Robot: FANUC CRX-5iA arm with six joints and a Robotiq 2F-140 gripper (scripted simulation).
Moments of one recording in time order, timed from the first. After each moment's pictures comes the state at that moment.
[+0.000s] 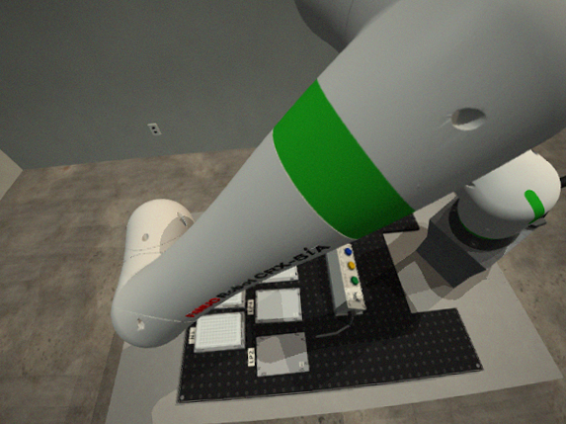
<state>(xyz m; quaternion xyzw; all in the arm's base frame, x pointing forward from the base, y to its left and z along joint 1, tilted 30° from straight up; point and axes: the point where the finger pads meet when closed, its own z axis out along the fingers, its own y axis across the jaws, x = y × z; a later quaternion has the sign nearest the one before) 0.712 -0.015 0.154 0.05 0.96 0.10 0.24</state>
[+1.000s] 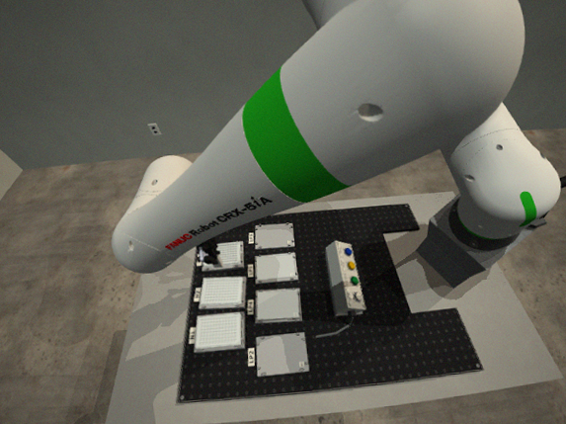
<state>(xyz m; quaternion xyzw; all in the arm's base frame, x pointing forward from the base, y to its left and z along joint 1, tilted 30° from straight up) 0.708 -0.121 0.131 0.05 0.96 0.11 0.24</state>
